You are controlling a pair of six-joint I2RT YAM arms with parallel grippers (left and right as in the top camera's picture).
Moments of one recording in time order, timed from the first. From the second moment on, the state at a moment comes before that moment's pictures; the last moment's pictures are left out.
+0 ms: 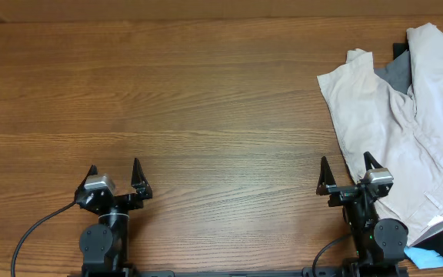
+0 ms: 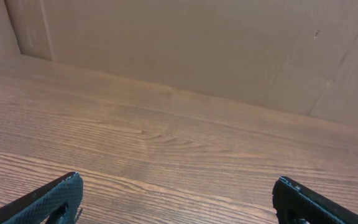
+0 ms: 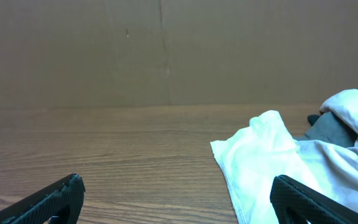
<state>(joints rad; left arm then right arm) -0.01 0.02 0.01 -0.07 -0.10 -0.21 0.03 0.01 0.02 -0.03 -0.09 0.07</state>
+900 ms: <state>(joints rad) -0.01 0.01 0.01 -0.04 -0.01 -0.24 0.03 0.48 0.44 -0.21 0.00 0.07</state>
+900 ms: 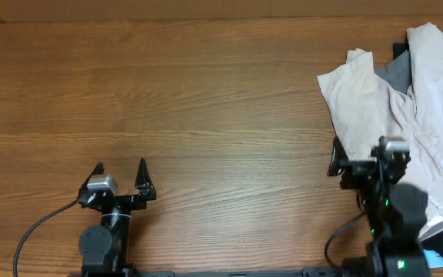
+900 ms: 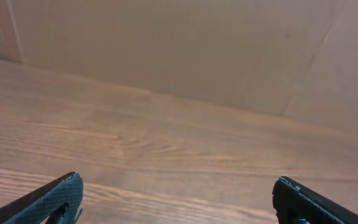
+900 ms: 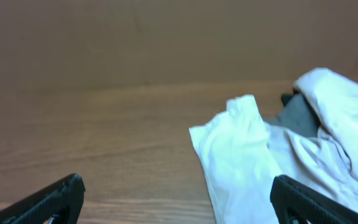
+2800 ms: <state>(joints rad) -0.01 1.02 0.81 -0.50 0.06 -0.26 -0.02 1.78 0.94 -0.33 0.14 0.04</state>
